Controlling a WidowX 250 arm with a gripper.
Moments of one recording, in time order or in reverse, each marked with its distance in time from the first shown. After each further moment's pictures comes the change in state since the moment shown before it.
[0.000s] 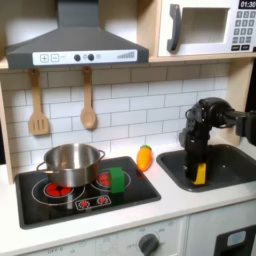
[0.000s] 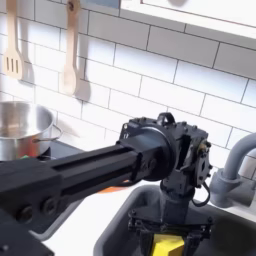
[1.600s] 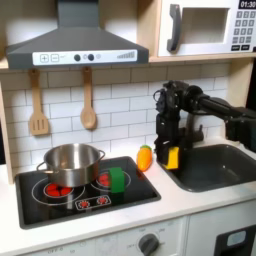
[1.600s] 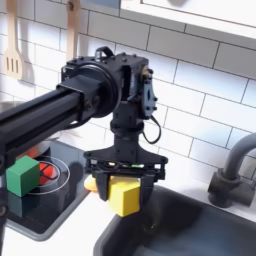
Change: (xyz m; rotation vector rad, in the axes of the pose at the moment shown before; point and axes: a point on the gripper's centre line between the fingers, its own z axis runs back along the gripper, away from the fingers) arm 0.041 0.062 0.052 -0.030 0.004 -0.007
